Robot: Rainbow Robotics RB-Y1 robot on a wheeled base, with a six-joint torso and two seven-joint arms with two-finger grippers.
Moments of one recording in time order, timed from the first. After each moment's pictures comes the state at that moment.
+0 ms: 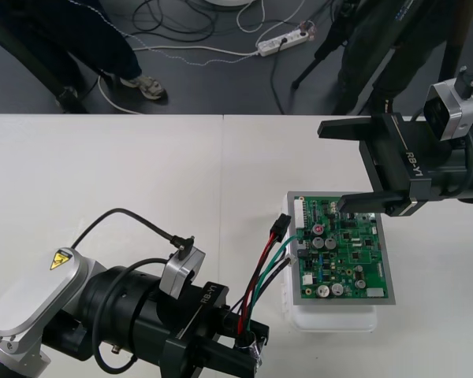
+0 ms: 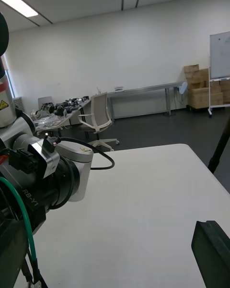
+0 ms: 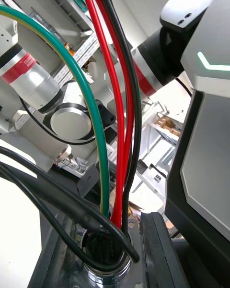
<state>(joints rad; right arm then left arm) -0.35 -0.51 -0.11 -1.67 1.00 -1.56 -0.28 -0.01 0.48 -0.44 -1.85 -0.98 -1.39 0.44</state>
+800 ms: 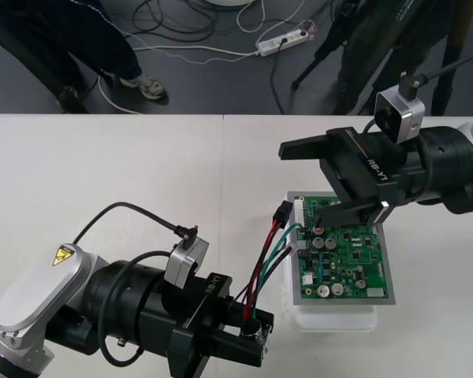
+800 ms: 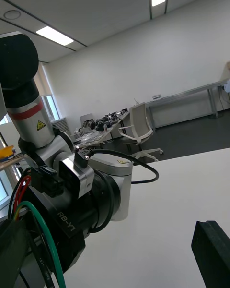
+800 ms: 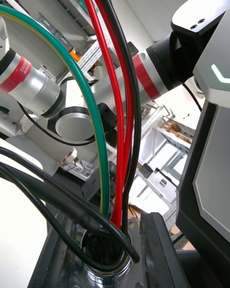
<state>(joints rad) -0.44 -0.53 0.11 -1.56 0.87 -1.56 -0.31 -0.03 0.47 -0.44 -1.85 -0.98 -1.36 0.45</state>
